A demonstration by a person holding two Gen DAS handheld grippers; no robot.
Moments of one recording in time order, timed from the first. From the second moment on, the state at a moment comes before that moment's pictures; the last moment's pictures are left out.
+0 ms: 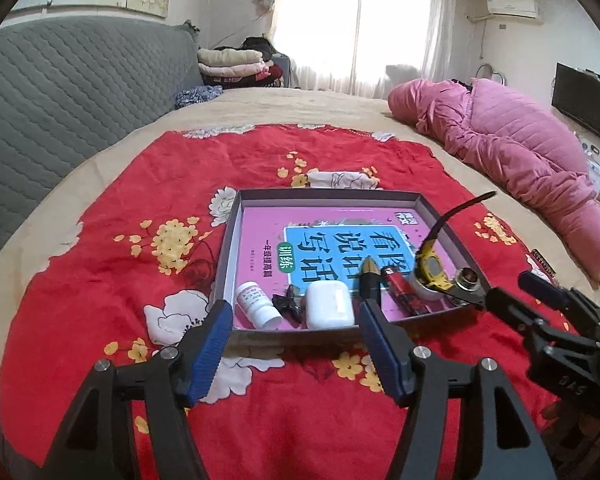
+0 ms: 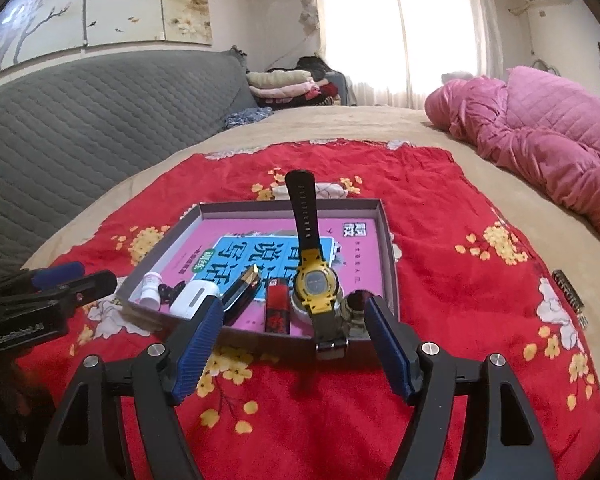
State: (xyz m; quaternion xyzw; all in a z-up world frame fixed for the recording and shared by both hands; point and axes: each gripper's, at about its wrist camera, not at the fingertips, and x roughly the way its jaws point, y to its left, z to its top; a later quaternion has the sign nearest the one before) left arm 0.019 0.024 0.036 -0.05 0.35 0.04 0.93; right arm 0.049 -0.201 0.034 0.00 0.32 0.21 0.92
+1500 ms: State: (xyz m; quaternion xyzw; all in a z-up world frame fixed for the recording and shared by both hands) left arm -0.028 0.014 0.028 -0.05 0.43 0.06 0.90; right arm -0.016 -0.190 0.040 -0.03 0.37 0.15 0.92
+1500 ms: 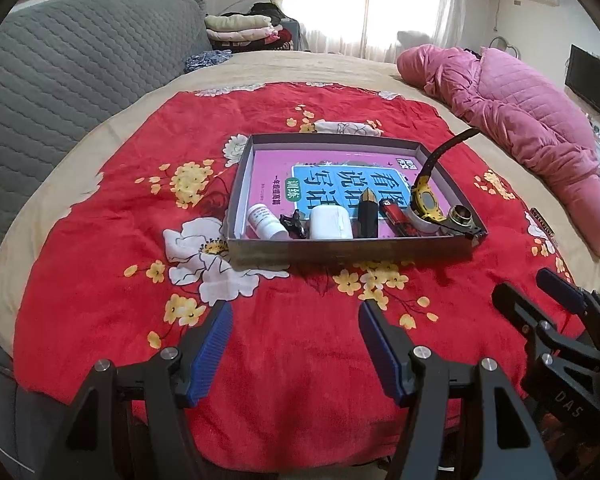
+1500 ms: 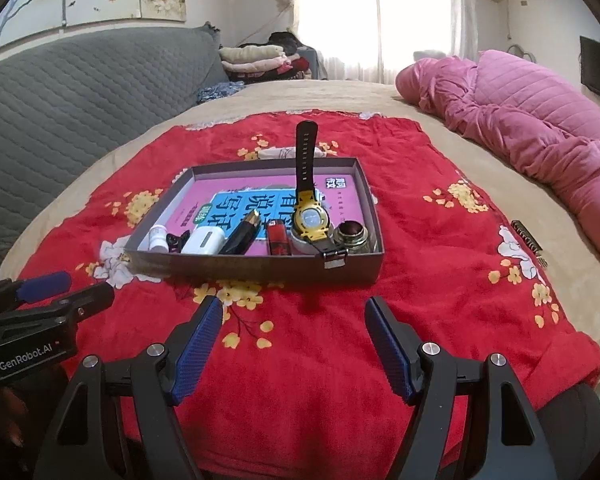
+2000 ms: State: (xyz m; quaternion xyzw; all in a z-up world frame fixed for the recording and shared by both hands) left arm -0.029 0.013 0.026 -0.05 0.43 0.06 0.90; right arm -0.022 -0.181 0.041 -0.04 0.36 0.16 0.92
